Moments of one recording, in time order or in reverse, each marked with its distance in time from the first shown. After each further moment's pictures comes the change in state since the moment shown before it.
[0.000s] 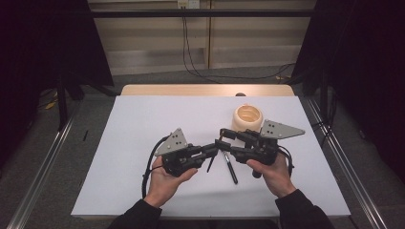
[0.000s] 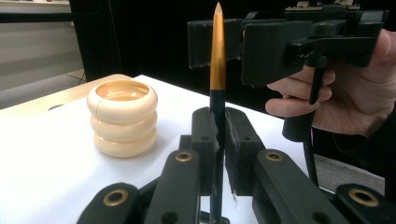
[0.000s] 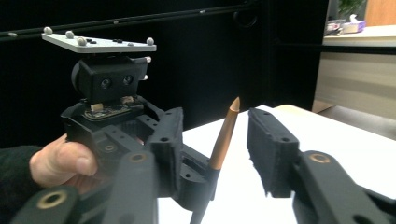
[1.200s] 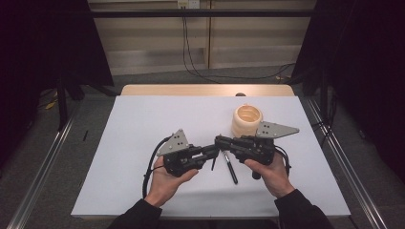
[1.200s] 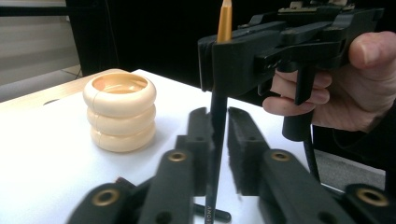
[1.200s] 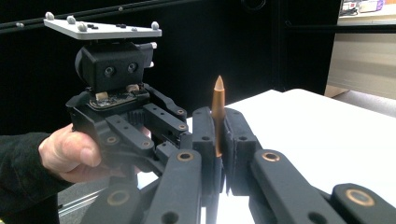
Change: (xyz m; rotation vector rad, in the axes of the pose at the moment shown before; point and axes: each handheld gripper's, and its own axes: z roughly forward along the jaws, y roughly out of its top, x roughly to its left) left arm 0.002 -0.006 0.005 0.020 0.003 0.005; right arm -0.005 -0.008 0.005 0.046 0.029 0.021
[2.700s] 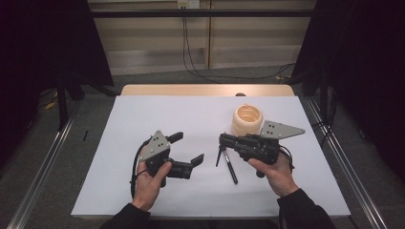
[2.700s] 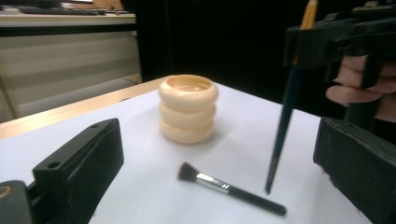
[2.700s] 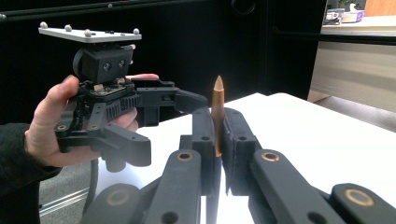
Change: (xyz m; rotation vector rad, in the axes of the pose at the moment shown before) left arm 0.017 -0.015 -0.040 -0.054 0.231 0.007; right arm -0.002 0.002 -0.010 0.001 -0.051 -0.045
